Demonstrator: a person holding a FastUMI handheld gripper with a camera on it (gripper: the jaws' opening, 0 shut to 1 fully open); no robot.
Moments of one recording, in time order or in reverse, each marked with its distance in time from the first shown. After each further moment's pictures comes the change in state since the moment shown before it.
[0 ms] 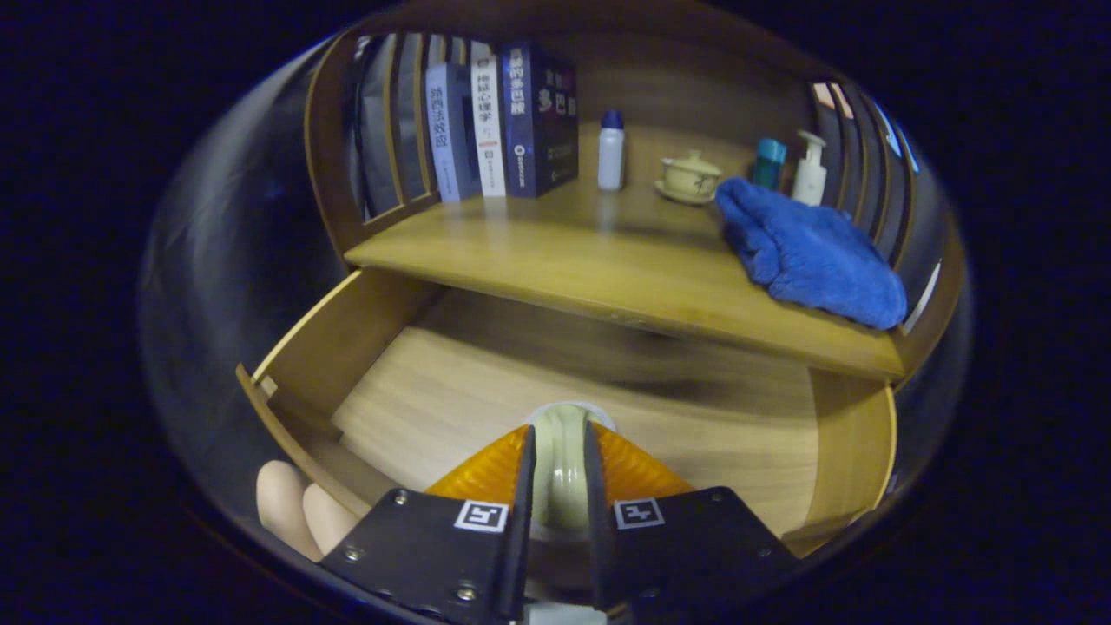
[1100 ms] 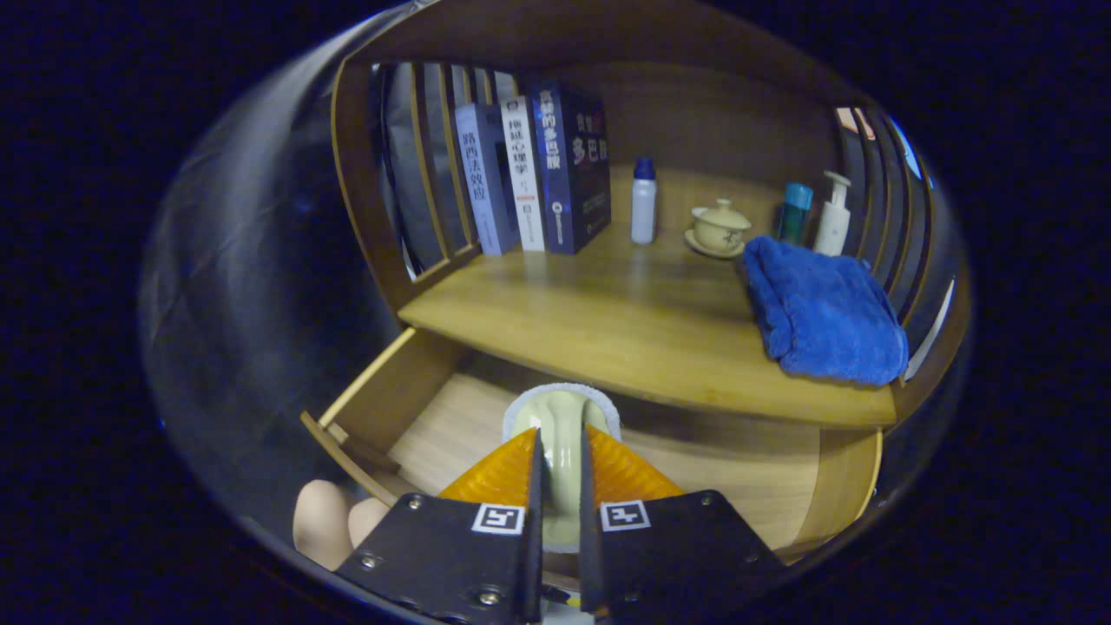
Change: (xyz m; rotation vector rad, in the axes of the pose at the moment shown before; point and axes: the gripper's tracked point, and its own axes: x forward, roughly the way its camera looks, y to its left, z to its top) arm -0.043 0.025 0.073 -0.007 -0.152 0.102
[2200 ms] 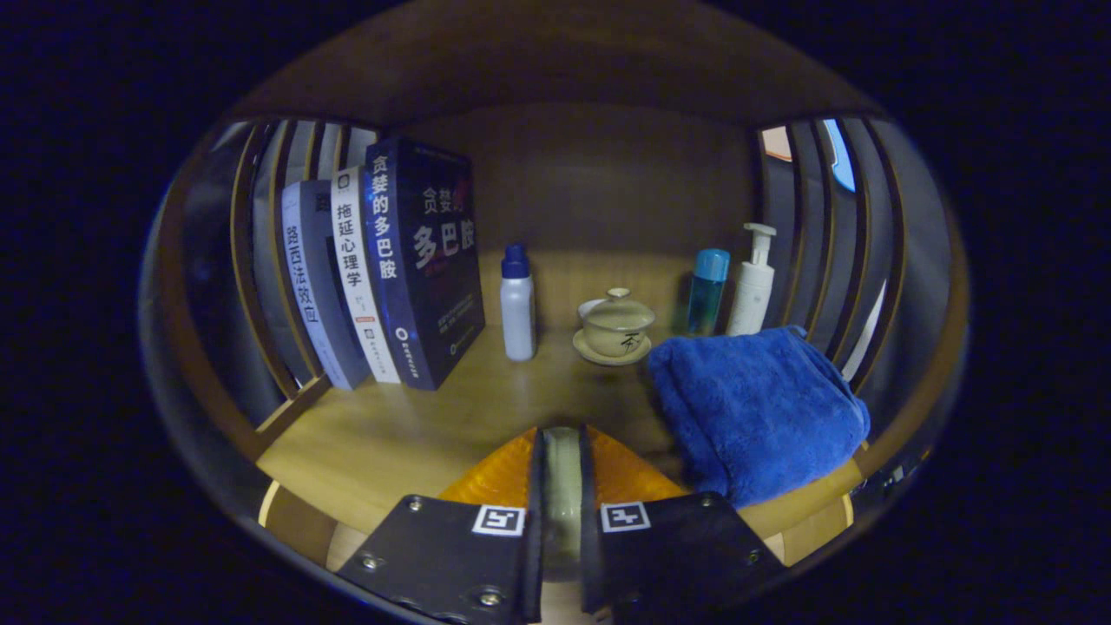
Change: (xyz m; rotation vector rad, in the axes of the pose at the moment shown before) arm 0.086 -0.095 0.103 0.126 -0.239 -0.374
